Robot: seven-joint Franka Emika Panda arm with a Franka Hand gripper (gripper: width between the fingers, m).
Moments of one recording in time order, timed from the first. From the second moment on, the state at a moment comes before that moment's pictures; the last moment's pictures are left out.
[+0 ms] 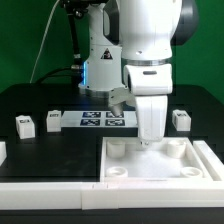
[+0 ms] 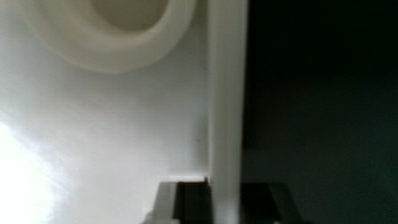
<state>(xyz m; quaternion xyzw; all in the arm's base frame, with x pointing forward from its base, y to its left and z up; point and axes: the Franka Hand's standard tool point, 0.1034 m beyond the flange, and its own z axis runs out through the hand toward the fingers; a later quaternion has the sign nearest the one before) 0.492 0.064 0.016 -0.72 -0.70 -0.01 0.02</state>
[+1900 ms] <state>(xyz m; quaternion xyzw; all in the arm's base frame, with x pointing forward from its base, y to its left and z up) 0.455 0.071 0.066 -0.82 -0.57 0.00 0.00</state>
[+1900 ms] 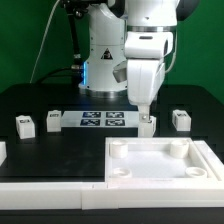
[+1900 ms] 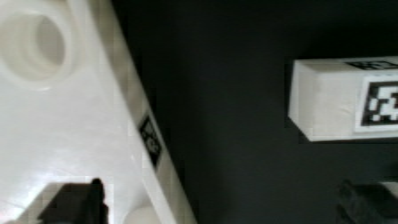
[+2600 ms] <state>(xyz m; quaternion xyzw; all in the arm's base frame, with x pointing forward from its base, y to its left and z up) 0.424 0.089 0.052 -0.97 -0.25 0.02 0.01</state>
